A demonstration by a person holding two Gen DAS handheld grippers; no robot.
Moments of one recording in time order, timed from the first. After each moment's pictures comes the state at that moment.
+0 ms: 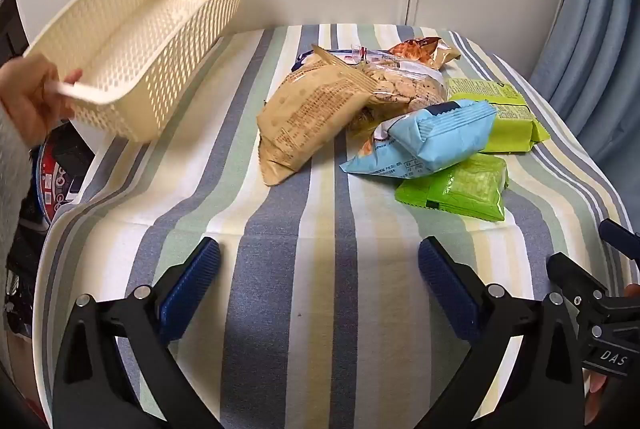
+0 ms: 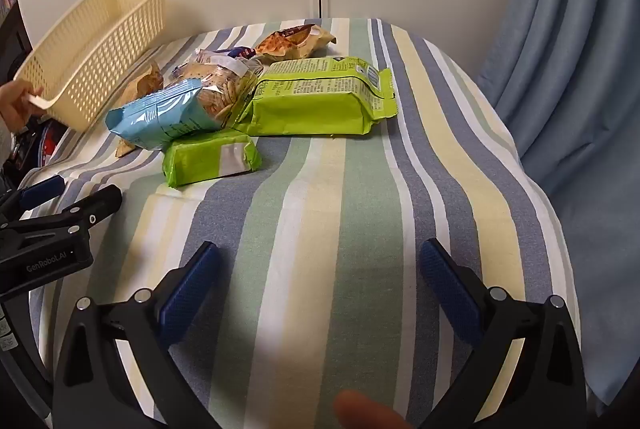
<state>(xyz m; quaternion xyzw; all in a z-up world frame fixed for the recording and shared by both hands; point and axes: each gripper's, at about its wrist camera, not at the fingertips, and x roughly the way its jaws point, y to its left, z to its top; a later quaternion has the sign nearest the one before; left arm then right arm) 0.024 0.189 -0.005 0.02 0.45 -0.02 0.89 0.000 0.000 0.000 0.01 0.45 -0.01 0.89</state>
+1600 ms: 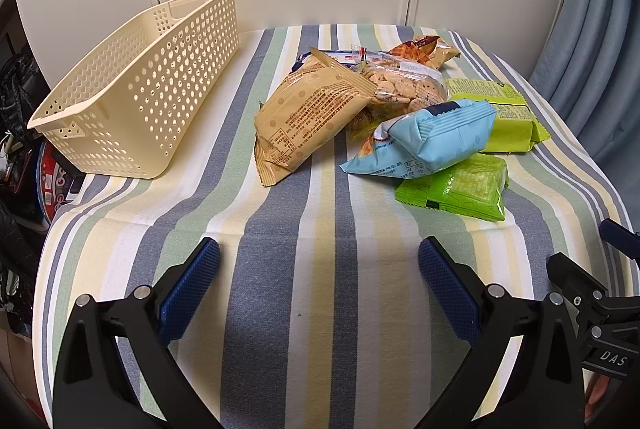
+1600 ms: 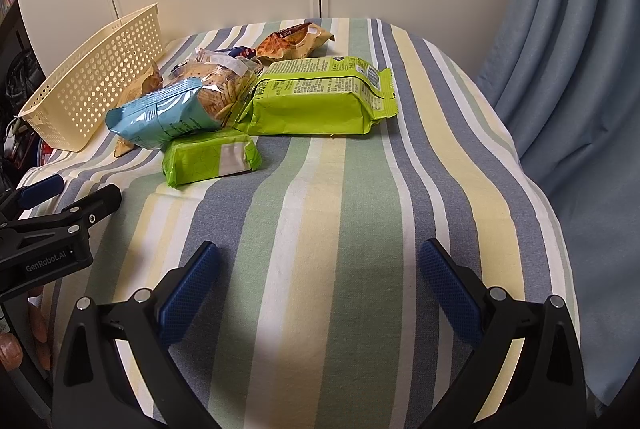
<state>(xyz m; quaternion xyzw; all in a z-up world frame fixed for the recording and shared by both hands) 0.023 0.187 -0.003 0.02 0.45 -0.02 0.89 0.000 -0.001 0.000 0.01 0.45 -0.01 0.89</state>
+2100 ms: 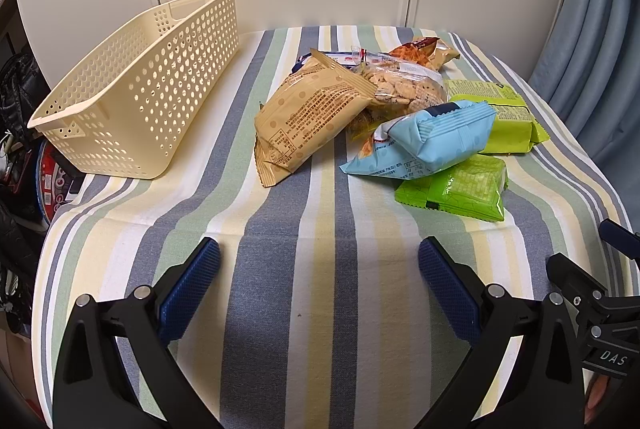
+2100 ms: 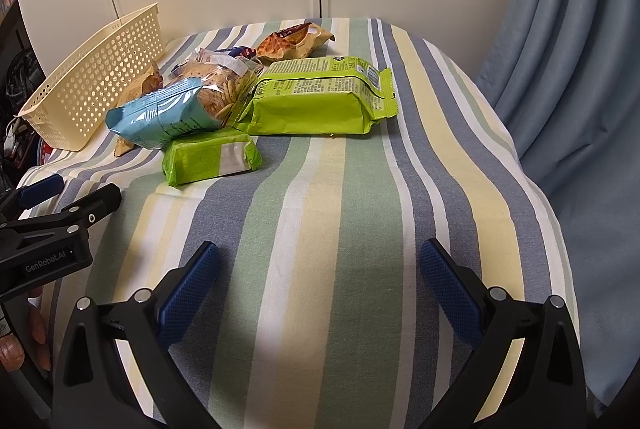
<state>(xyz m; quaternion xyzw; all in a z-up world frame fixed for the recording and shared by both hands) 0.023 0.187 -0.003 0.02 0.44 -0.02 0.90 -0.001 0.001 0.000 0.01 0.45 -0.01 0.89</state>
